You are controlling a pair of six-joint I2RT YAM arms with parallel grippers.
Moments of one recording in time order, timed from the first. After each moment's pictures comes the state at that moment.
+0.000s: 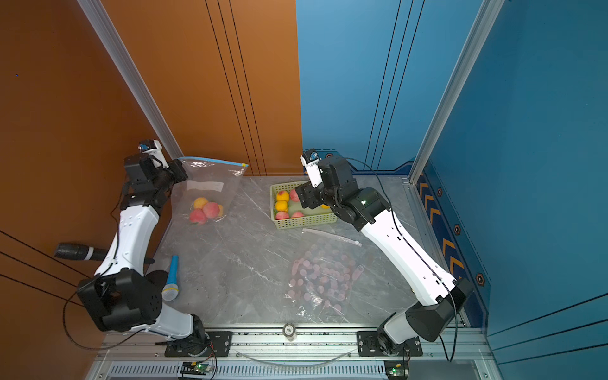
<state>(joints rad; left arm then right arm) 0.25 1.56 1.50 -0.20 0.14 -0.26 0.65 1.49 1.75 -0.75 0.08 0.02</state>
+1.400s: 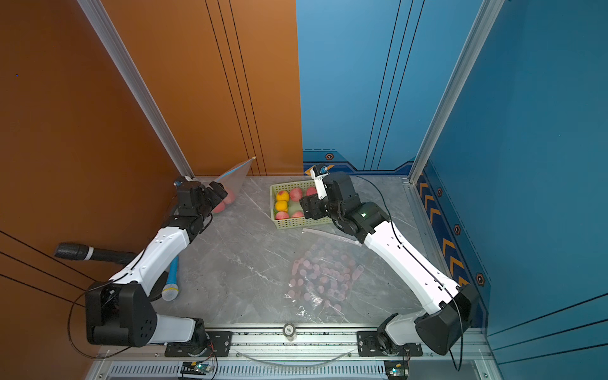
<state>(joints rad) -0.05 1.39 1.05 -0.10 -0.16 -0.75 0.61 1.39 1.46 -0.62 0.06 0.19</state>
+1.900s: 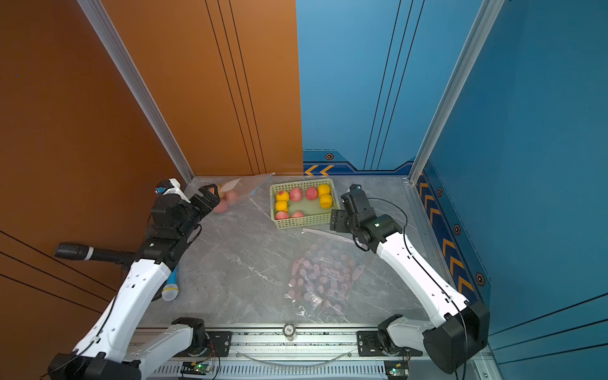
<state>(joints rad) -0.10 1.00 0.94 -0.22 -0.09 -0.72 0.41 1.24 1.16 -0.77 0.16 0.48</state>
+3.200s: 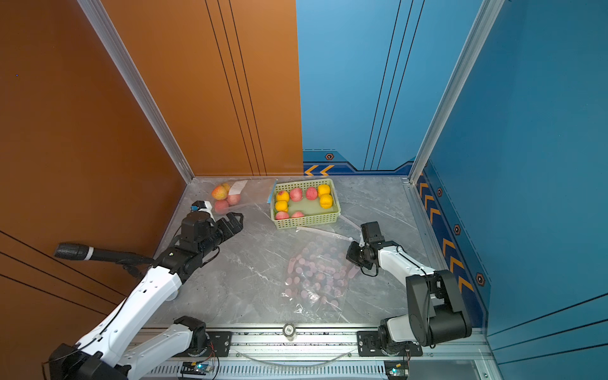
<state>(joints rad) -0.29 0.99 0.79 -0.31 -0.07 -0.75 0.17 1.41 0.68 -0.38 -0.29 0.63</state>
